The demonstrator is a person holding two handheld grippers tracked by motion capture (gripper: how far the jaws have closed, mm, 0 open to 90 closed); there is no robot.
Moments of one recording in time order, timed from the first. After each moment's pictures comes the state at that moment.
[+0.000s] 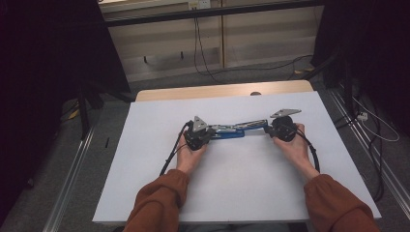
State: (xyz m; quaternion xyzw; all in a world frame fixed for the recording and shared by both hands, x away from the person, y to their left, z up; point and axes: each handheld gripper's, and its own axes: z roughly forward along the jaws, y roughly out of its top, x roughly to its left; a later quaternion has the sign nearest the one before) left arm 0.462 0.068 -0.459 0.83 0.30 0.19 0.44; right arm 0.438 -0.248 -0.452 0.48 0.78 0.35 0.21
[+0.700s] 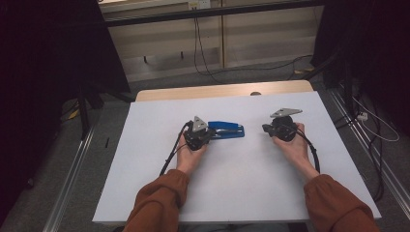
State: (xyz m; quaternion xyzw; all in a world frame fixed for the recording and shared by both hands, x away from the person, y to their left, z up) left arm 0.462 0.069 -0.459 0.83 0.30 0.19 0.44; right arm 0.436 -0.247 -0.447 0.47 0.77 0.37 0.22
